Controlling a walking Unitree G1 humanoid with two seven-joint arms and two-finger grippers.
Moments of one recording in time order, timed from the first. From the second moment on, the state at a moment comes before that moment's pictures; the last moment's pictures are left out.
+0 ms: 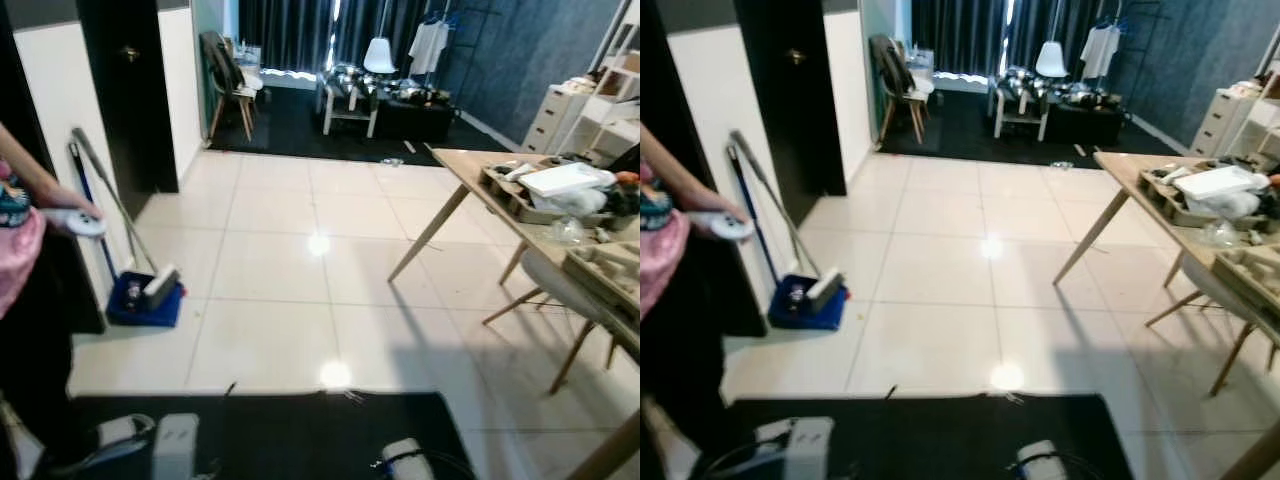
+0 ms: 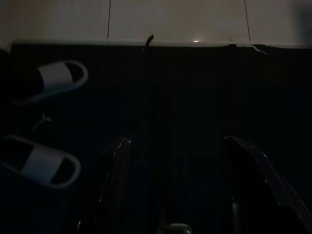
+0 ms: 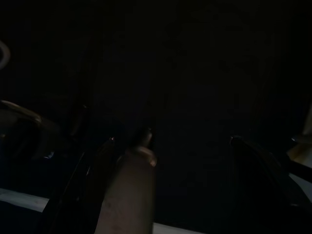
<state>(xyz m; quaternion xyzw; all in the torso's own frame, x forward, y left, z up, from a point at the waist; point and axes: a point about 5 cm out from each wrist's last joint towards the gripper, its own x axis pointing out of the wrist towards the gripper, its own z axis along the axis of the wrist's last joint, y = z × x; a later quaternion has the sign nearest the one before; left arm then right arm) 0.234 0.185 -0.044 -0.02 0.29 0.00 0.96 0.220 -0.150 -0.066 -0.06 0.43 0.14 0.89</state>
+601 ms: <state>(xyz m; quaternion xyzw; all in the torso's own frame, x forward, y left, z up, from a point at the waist) 0.230 0.188 -0.046 -0.02 0.30 0.00 0.95 0.221 -0.154 -0.065 -0.07 0.43 0.14 0.89</state>
